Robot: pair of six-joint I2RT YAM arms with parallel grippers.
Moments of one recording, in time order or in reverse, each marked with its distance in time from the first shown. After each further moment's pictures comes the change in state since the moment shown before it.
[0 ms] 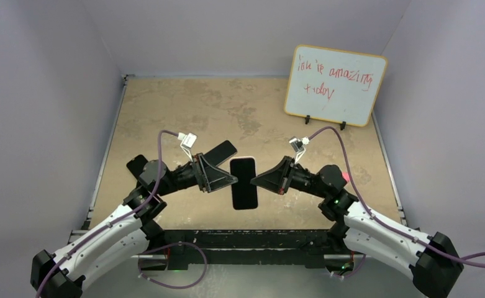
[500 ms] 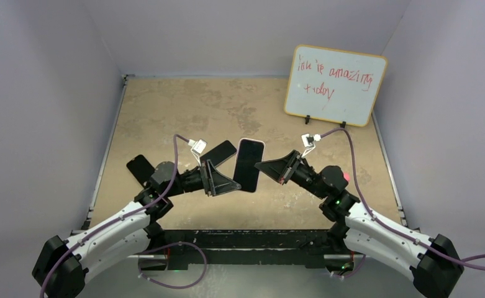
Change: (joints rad) left arm 0.000 0.112 -0.107 0.119 0.056 -0.022; right arm -0.001 -0.029 0.000 -0.021 0.289 0.073
